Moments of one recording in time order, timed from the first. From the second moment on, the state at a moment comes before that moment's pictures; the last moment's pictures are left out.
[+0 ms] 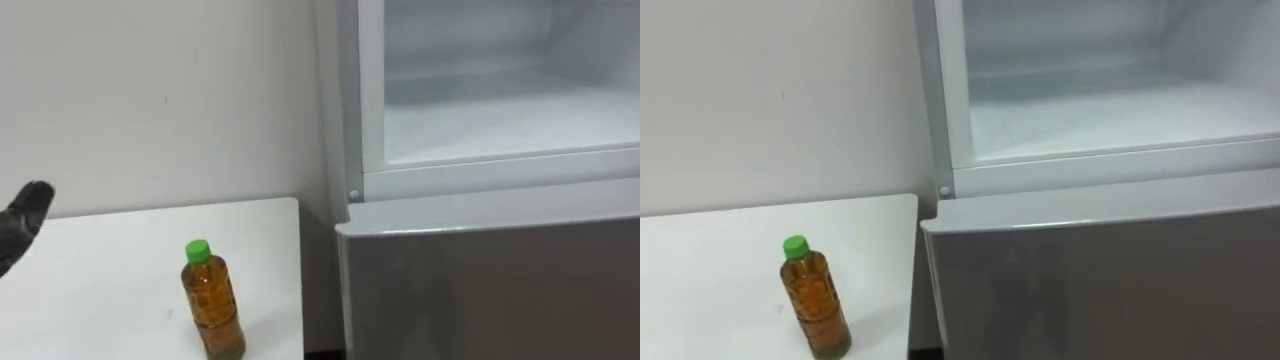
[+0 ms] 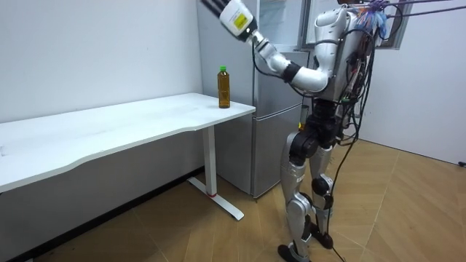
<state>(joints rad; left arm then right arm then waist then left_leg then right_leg) 0.21 0.24 0.46 -0.46 -0.08 -0.25 0.37 0.18 -0.22 -0.08 1.31 0.50 -0.13 0.16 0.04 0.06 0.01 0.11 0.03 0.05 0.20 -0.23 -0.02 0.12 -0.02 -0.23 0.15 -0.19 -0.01</state>
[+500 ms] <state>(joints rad) 0.39 0.17 0.30 0.36 -0.25 -0.23 0.40 0.23 -0.23 -0.12 1.24 0.45 -0.09 0.16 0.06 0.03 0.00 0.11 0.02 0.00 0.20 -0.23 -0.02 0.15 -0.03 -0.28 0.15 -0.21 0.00</state>
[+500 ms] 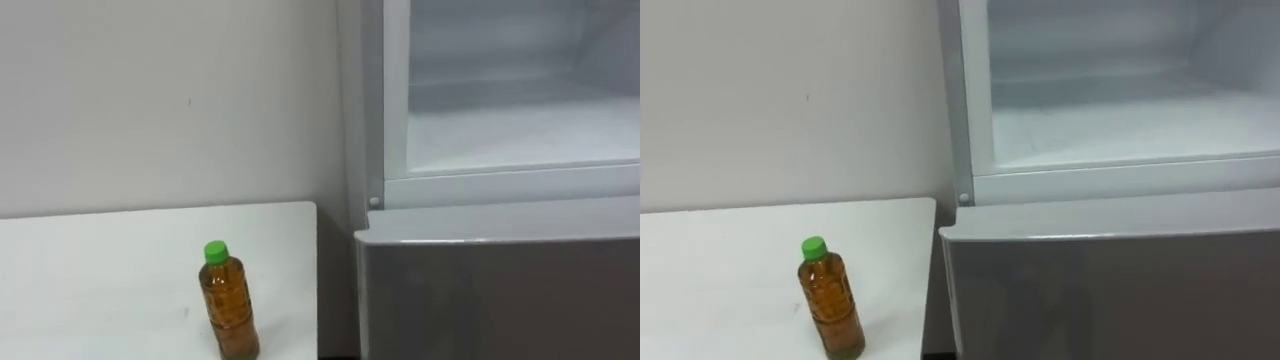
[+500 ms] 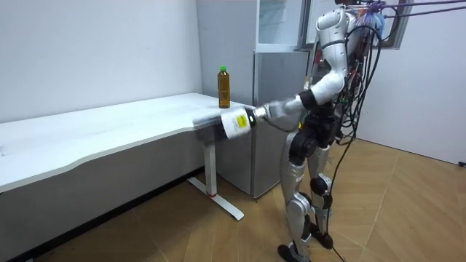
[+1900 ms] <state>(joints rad) 0.24 0.17 0.05 1.13 0.20 0.01 0.14 0.19 -0.22 -0.09 1.24 0.46 -0.06 0.16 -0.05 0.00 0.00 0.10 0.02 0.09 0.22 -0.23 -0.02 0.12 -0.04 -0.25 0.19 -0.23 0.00</state>
